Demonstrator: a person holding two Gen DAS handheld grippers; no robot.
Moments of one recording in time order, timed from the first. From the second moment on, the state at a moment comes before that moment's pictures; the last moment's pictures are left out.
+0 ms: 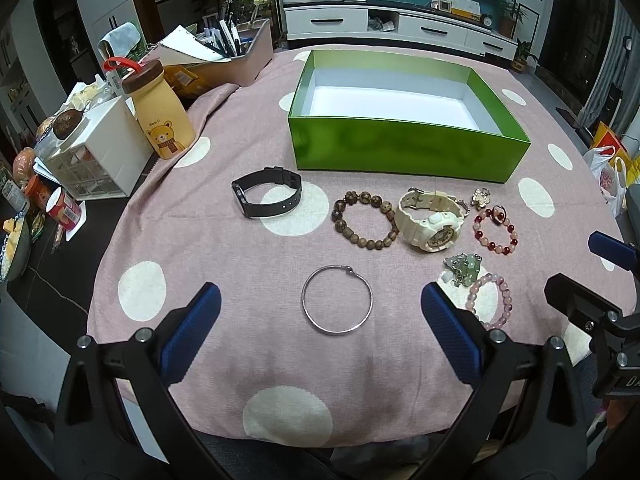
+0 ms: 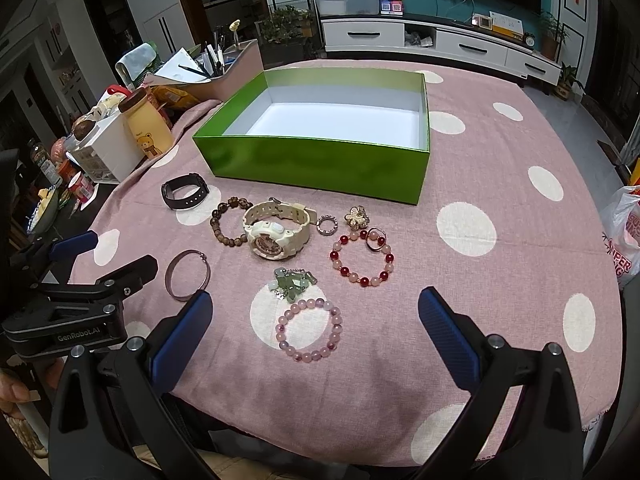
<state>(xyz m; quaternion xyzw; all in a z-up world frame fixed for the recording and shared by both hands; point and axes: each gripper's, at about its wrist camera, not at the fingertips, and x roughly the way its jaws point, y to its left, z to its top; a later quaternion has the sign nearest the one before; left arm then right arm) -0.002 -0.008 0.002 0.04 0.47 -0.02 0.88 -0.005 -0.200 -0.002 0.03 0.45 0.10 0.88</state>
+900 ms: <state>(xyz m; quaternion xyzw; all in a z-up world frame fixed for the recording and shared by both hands) -0.002 -0.005 0.005 0.02 0.47 -0.02 0.88 -0.006 -0.201 0.005 0.03 0.45 0.11 0.89</state>
